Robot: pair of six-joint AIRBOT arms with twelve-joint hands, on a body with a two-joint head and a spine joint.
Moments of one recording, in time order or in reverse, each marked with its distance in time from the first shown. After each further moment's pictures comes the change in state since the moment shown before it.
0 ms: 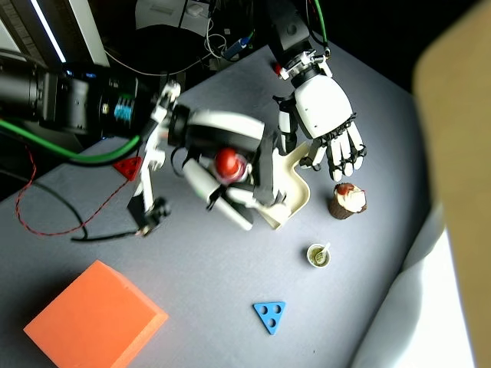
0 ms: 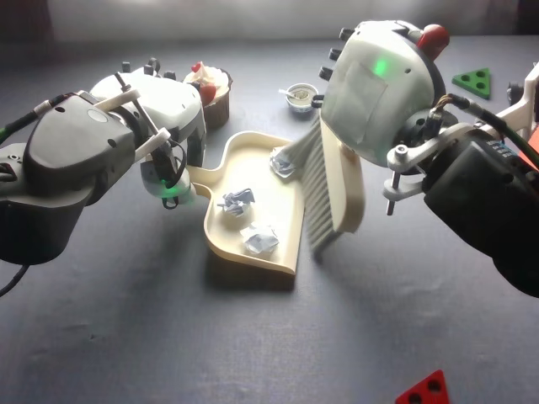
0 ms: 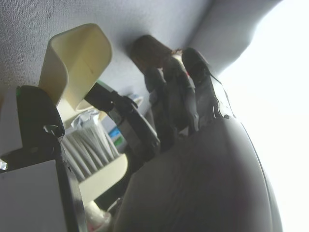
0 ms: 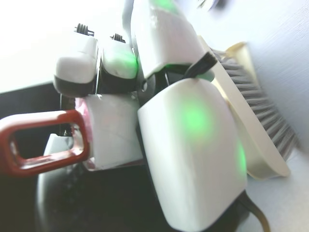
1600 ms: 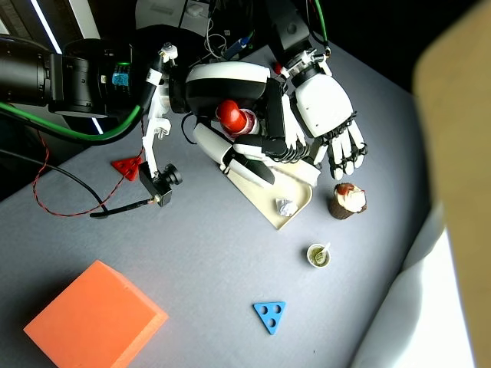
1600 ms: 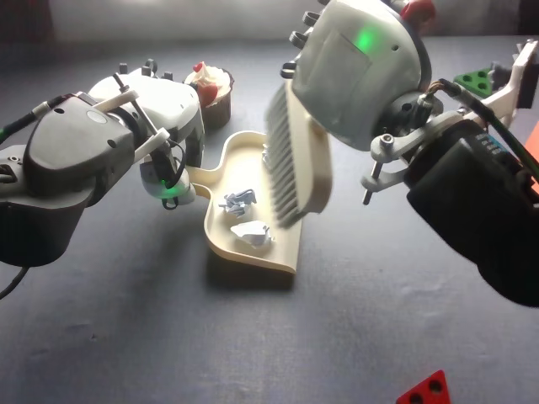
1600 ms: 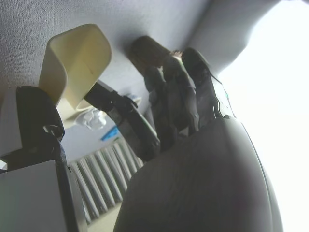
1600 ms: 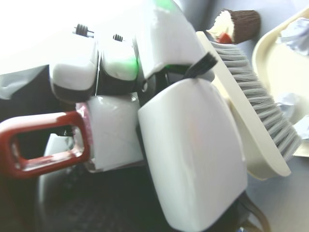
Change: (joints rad) left arm 0.000 0.000 -0.006 -0.010 -0.016 -0.003; right arm 0.033 -0.009 -0.034 -0.055 0.080 -0.002
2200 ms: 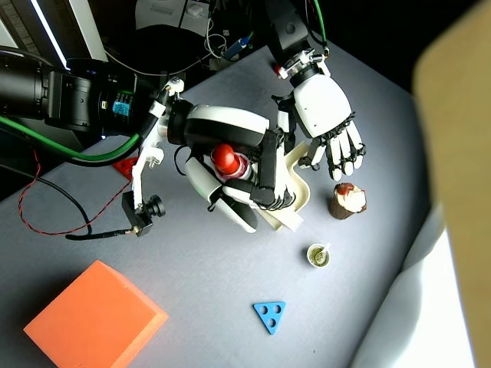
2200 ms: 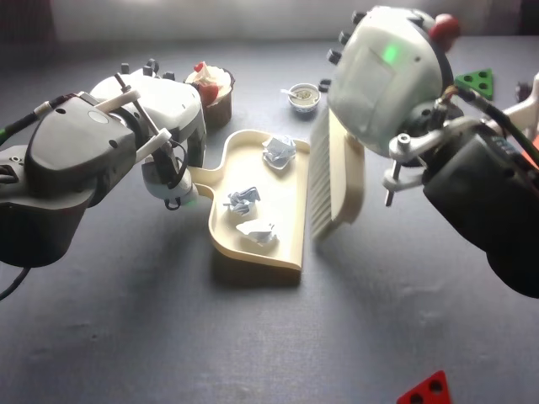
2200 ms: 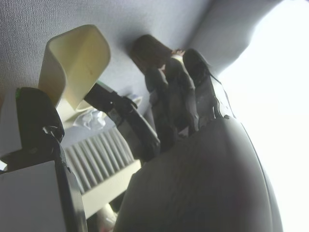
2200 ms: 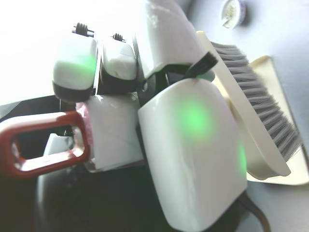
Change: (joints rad) left arm -0.003 0.000 -0.004 -0.004 -0.003 0.004; right arm -0.033 0.004 0.030 0.143 -0.025 -0.037
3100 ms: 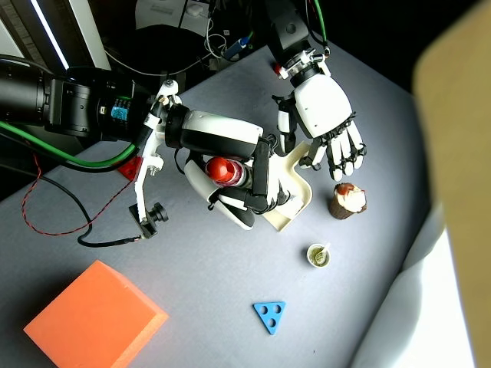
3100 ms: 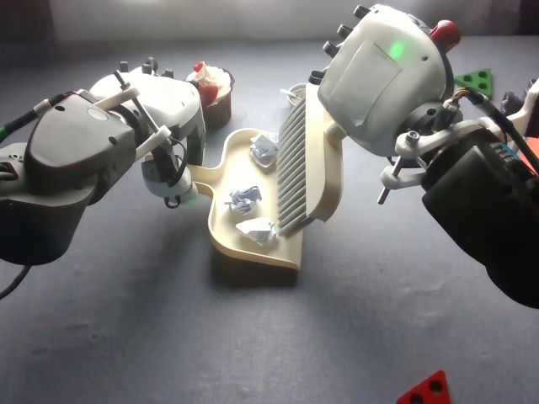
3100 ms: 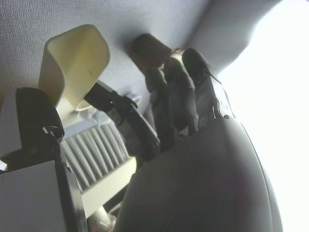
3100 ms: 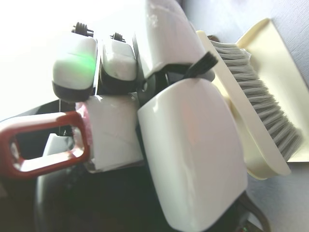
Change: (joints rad) left arm -0.003 0.000 0.001 -0.007 -0.002 0.003; right arm -0.019 -0.009 0.007 -0.148 0.065 0.251
